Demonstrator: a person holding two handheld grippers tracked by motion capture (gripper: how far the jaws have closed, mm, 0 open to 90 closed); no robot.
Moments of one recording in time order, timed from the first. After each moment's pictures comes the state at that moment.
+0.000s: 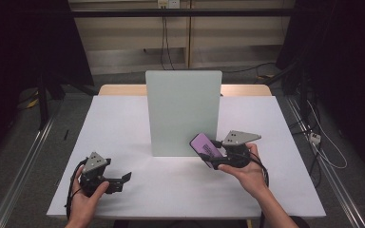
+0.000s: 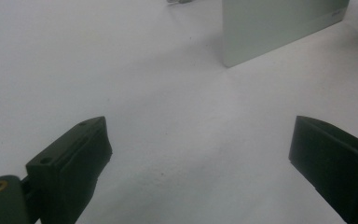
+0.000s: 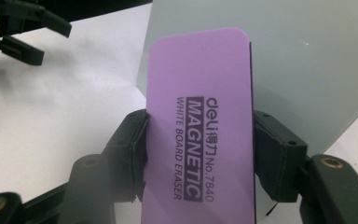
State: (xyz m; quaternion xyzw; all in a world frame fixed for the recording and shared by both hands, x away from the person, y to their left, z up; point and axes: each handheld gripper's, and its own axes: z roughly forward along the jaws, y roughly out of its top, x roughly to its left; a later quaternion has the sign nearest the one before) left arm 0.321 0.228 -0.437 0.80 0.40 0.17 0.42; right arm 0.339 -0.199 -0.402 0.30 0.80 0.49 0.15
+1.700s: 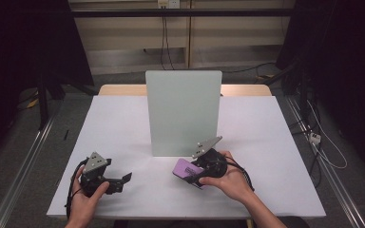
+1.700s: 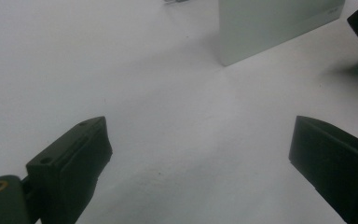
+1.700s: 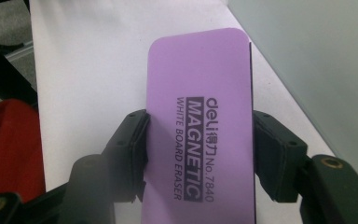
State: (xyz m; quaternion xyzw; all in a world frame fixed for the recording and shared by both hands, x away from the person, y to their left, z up) left arm 0.321 0.227 -0.437 0.80 0.39 0.16 0.42; right arm 0.337 -0.137 -0.412 0.24 0.90 0.35 0.02
